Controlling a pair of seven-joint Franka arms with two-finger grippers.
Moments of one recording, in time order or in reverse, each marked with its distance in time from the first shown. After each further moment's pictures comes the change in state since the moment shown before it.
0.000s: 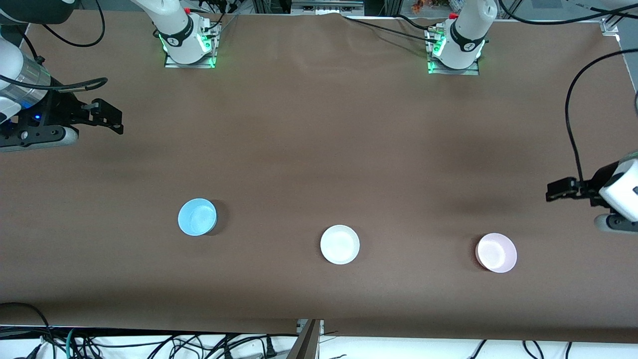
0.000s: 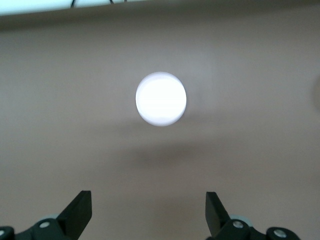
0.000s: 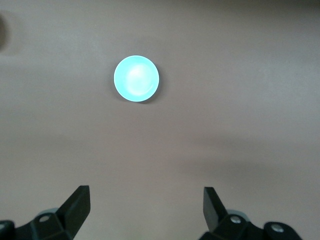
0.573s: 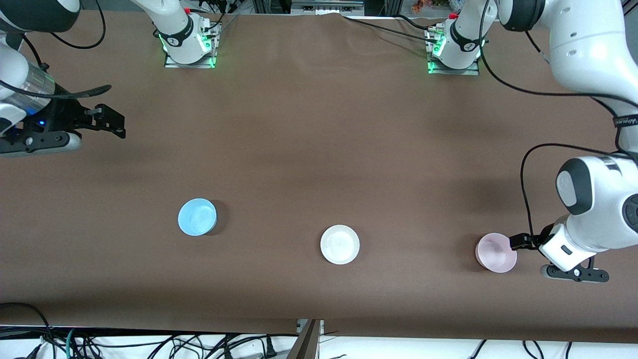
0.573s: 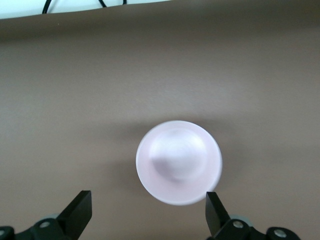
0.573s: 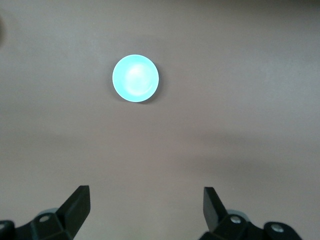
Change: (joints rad) left arm 0.041 0.282 0.001 -0.035 -0.059 0.368 0.030; right arm 0.000 0.031 0.000 -0.002 0.000 0.007 0.000
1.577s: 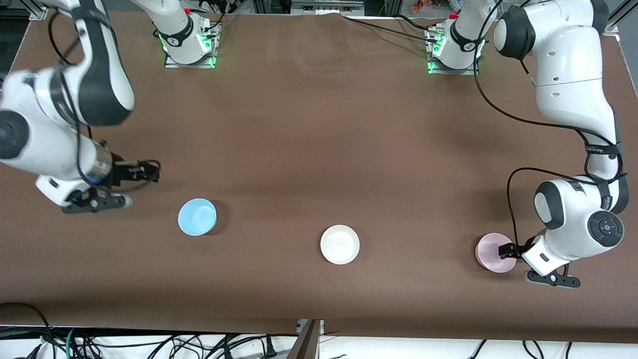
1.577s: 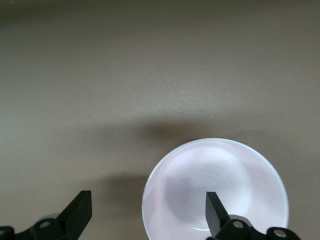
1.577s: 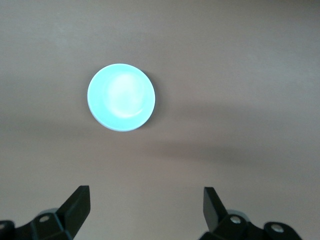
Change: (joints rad) left arm 0.028 0.150 -0.002 -0.012 -0.037 0.198 0.105; right arm 0.001 0.291 0.003 -0.005 -0.003 0.229 0.000
